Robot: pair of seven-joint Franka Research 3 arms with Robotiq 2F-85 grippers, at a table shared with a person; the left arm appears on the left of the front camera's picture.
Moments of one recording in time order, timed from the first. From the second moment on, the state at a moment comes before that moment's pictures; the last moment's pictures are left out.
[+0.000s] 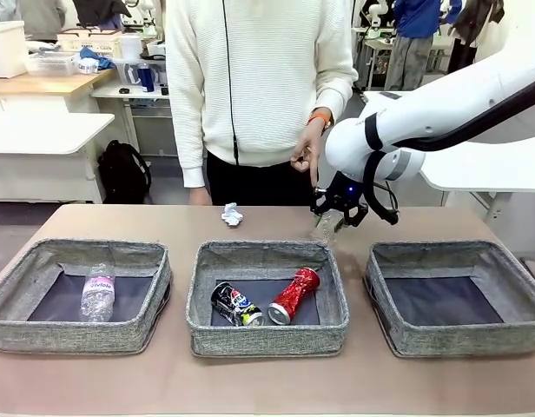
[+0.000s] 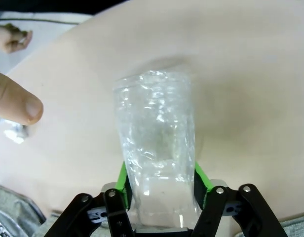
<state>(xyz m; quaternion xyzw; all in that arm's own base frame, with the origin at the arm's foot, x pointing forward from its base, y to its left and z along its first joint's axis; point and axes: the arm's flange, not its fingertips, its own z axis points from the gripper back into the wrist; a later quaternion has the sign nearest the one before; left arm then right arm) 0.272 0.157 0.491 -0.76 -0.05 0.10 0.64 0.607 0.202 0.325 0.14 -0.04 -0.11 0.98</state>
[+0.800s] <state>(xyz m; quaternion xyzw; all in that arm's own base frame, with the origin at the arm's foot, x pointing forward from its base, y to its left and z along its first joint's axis) 0.272 0.157 0.491 -0.76 -0.05 0.10 0.64 0.606 0.194 0.331 0.14 -0.04 -0.12 0.98</state>
